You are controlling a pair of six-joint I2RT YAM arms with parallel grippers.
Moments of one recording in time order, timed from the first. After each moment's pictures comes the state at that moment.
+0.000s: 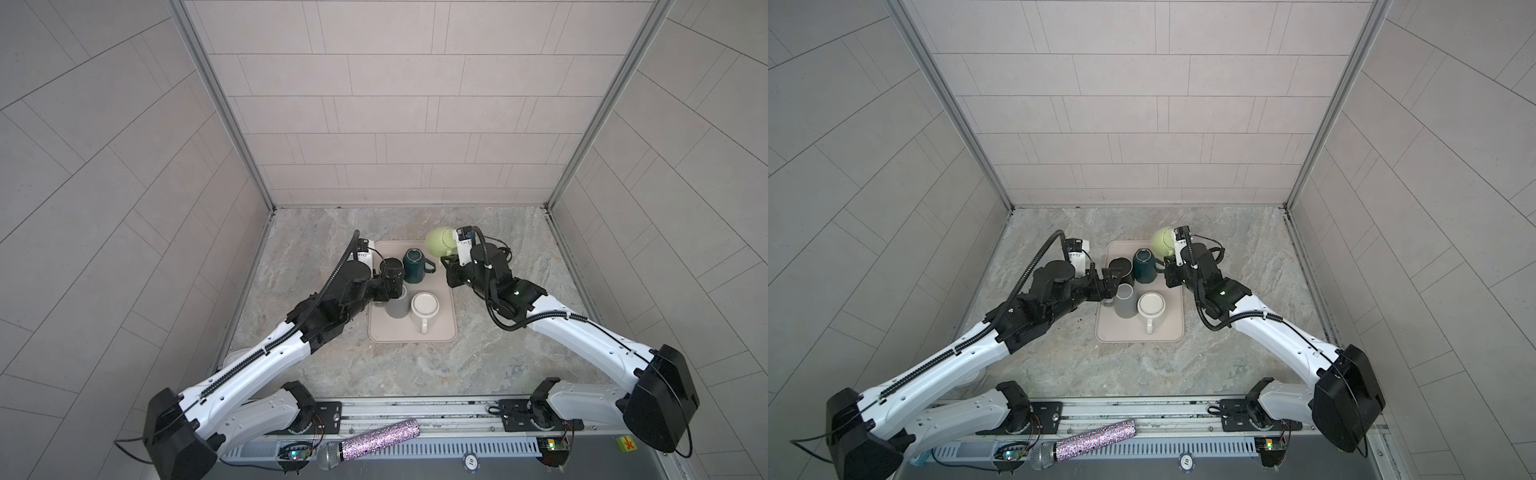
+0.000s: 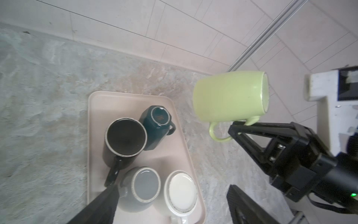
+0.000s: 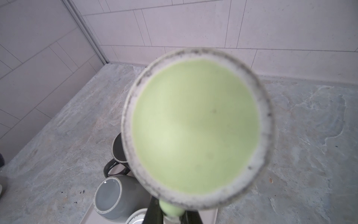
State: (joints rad) left arm -0.74 1.03 0.85 -0.23 -0.13 -0.63; right arm 0.60 1.23 0.91 -0.10 0.12 0.29
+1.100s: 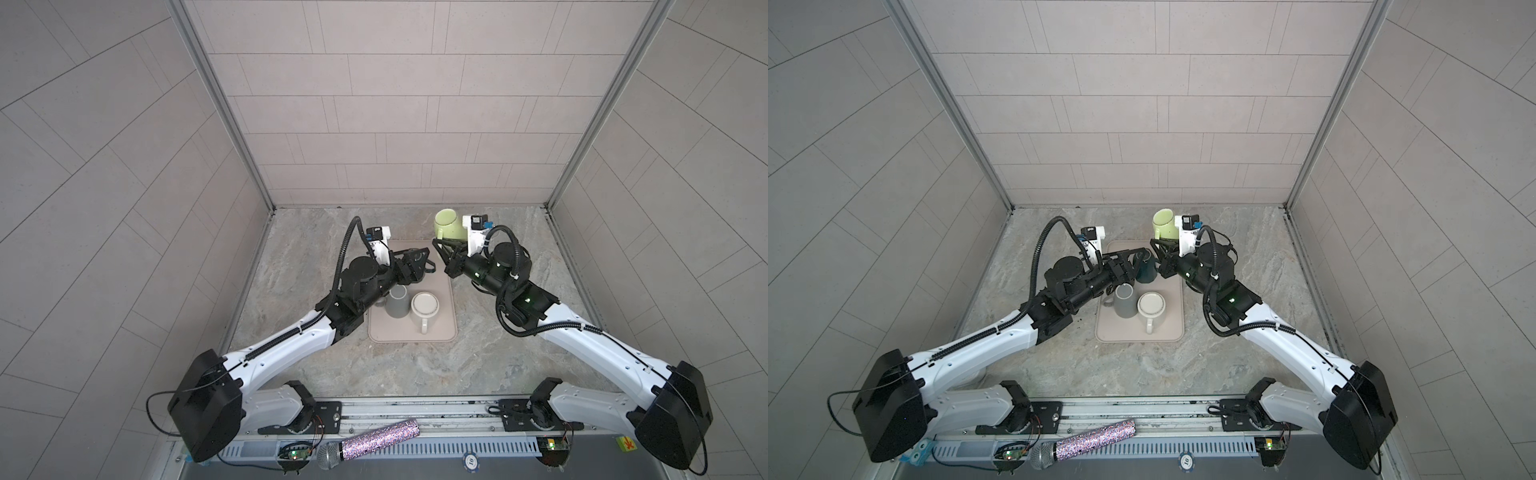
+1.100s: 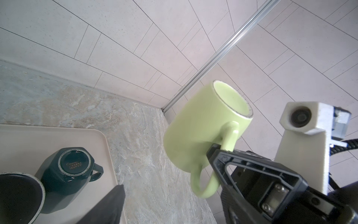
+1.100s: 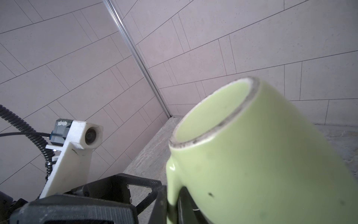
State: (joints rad) left arm -0.76 1.22 0.79 0.37 0.00 -0.76; right arm 0.59 1.14 0.88 0.21 -0.10 0.45
